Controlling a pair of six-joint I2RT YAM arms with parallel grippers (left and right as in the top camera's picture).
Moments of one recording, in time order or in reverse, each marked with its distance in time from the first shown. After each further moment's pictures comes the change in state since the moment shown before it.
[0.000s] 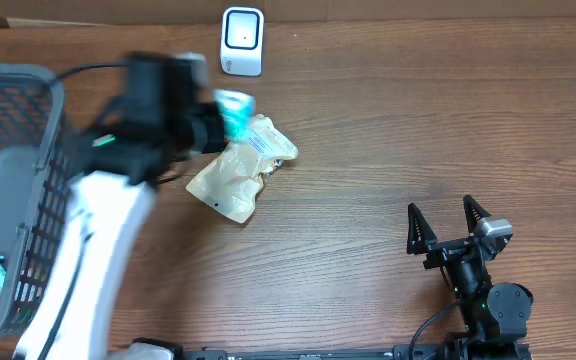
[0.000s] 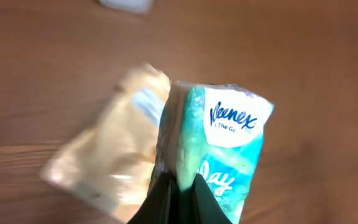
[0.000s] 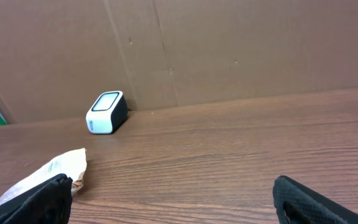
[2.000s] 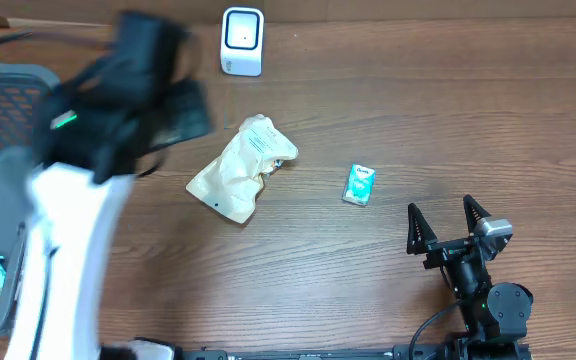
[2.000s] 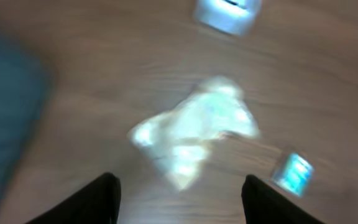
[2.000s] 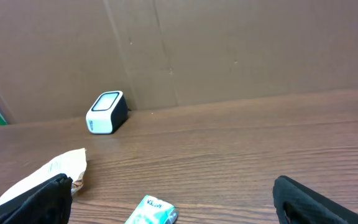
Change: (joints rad) left arm -0.006 0.085 0.531 -0.548 -0.345 -0.201; right arm 0.000 0.000 0.000 0.000 0.000 0.000
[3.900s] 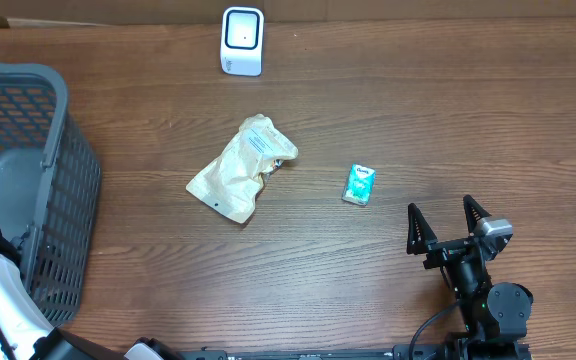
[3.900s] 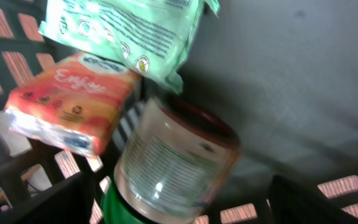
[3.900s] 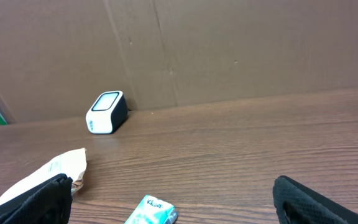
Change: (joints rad) left arm 1.121 -0.177 -1.028 0.533 -0.050 0.314; right arm 0.000 0.000 0.000 0.000 0.000 0.000
